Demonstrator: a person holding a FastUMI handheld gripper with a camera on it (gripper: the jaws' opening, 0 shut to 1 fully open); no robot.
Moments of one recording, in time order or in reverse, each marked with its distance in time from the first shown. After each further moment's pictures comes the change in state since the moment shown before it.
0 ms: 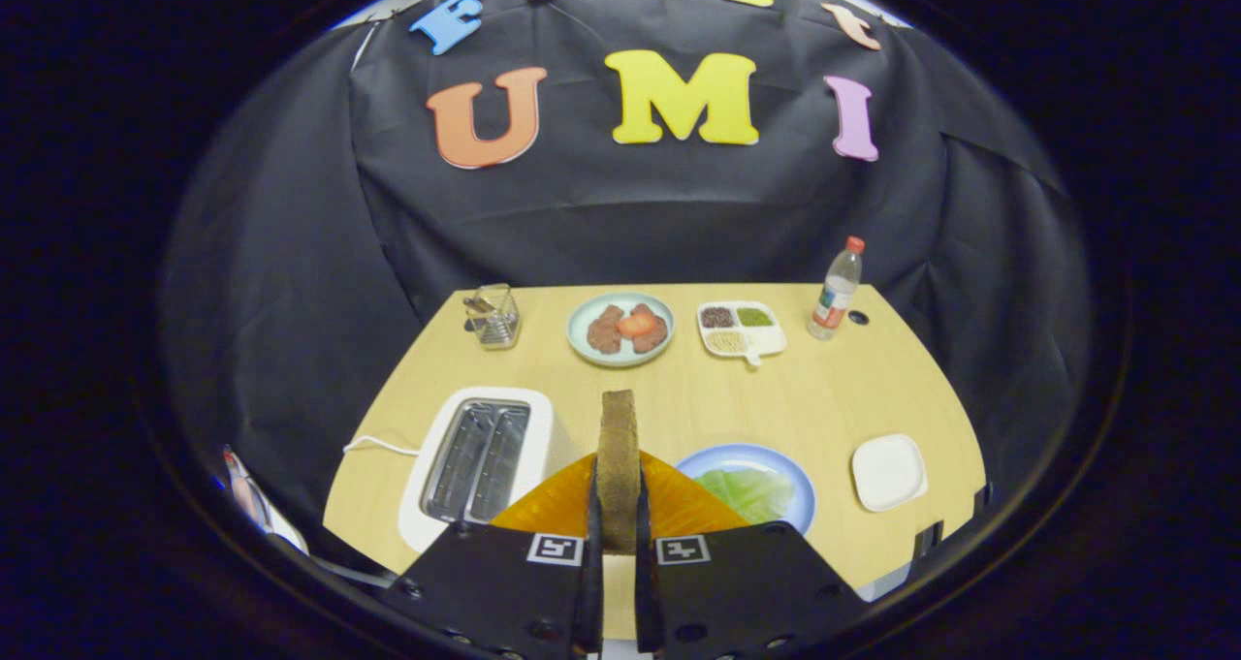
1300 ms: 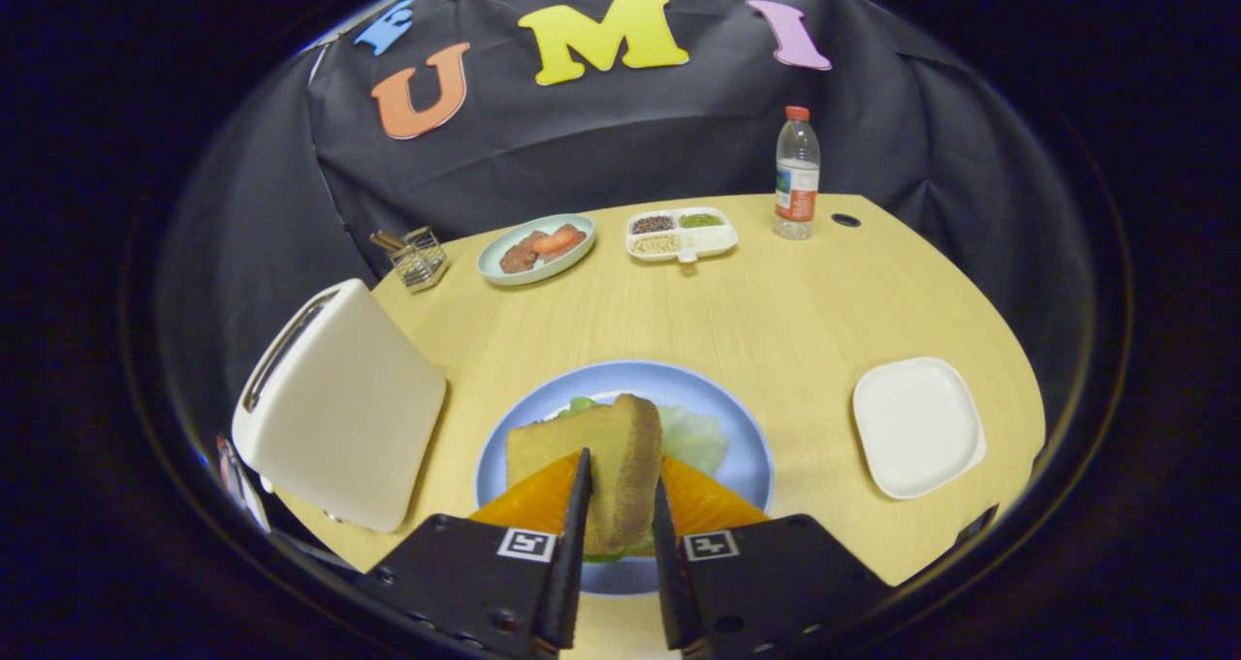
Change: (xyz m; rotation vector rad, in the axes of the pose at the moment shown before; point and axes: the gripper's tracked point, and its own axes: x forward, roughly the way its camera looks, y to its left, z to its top) arm 0.101 -0.136 -0.103 0.043 0.035 0.070
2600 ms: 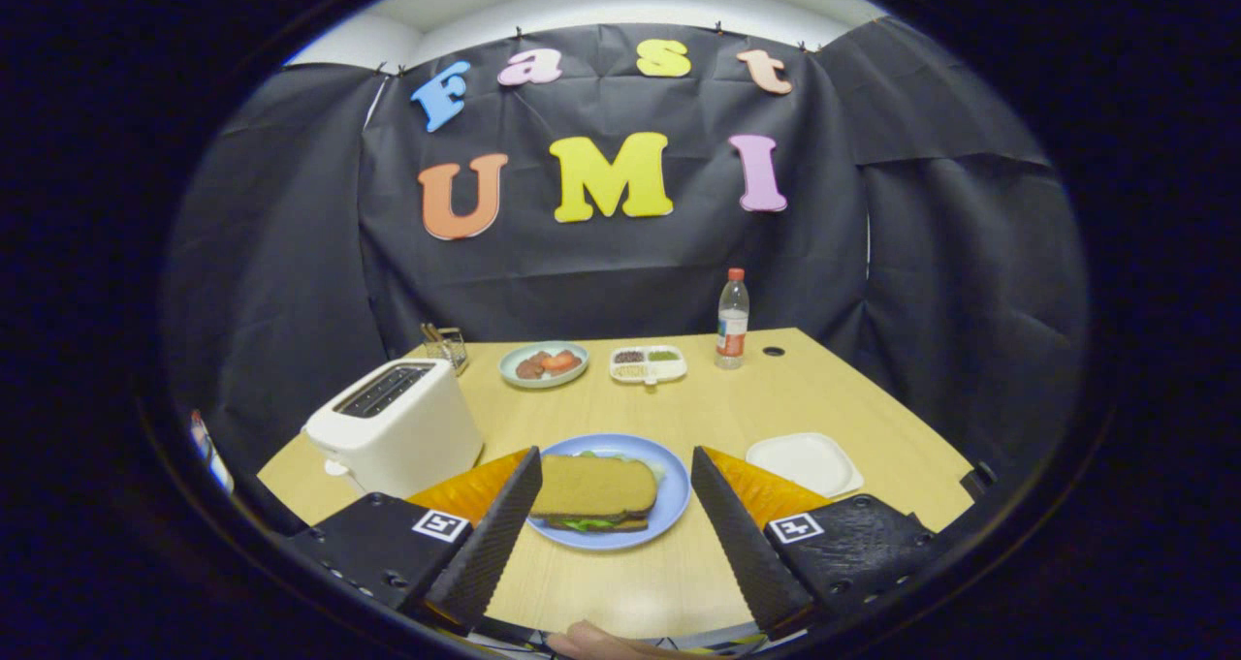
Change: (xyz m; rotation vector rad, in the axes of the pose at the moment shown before) arm -0.194 0.006 0.007 -0.034 -0.456 -0.093
